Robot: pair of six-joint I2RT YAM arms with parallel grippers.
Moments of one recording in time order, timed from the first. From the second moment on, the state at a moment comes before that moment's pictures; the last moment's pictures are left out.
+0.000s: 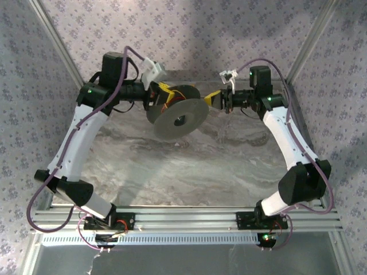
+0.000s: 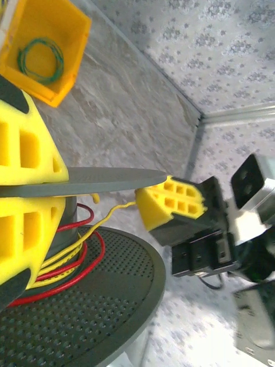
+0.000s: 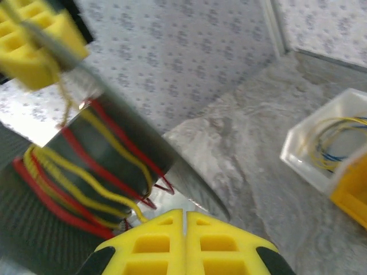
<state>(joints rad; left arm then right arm) -0.41 1.52 1.88 -0.88 0.83 0.28 0.18 1.50 1.46 -0.47 -1.16 -0.02</state>
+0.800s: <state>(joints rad) -0.42 1.51 1.86 -0.51 1.01 -0.08 0.31 1.44 1.35 -0.31 -1.39 -0.05</state>
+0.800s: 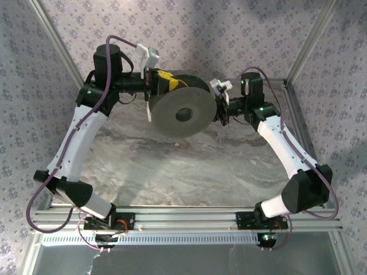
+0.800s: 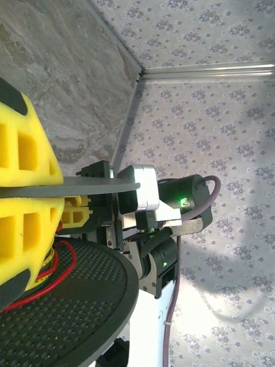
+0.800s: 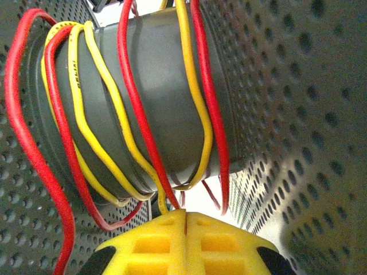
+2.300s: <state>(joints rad) -0.52 1.59 1.94 -0.38 0.86 -0.13 0.10 1.74 1.96 -1.68 -1.52 -1.26</state>
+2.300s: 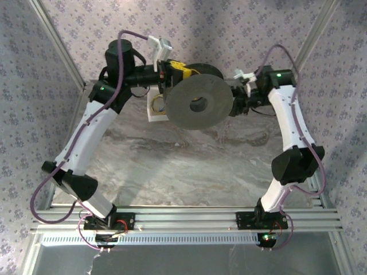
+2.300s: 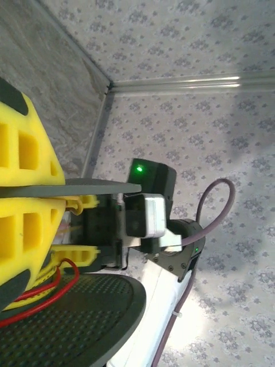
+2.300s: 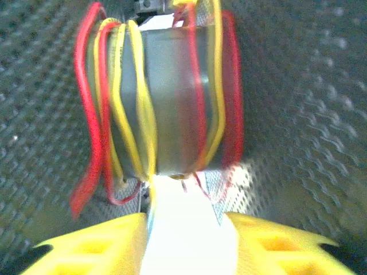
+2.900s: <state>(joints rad) -0.55 1.46 1.84 -0.45 0.82 -0.07 -0.05 1.59 1.91 -1.69 -1.52 -1.21</state>
